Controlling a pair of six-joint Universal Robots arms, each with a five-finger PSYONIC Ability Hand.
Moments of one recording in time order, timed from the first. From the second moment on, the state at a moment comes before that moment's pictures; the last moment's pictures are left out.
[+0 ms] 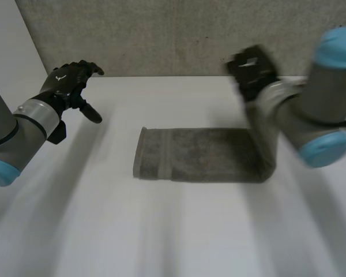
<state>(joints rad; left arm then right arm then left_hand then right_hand) 4.51 -1.99 -1.38 3.35 -1.29 3.09 2.03 -0.98 1.00 -0.01 1.43 2.45 0.27 0.25 0.26 0.26 0.06 1.33 1.30 1.34 1.34 1.15</state>
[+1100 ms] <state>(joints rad) 4.42 -2.06 -1.43 3.34 -1.29 3.06 1.89 -1.00 1.60 -0.27 1.37 2.77 0.27 0.25 0.26 0.26 0.06 1.25 1.24 1.28 1.29 1.10</state>
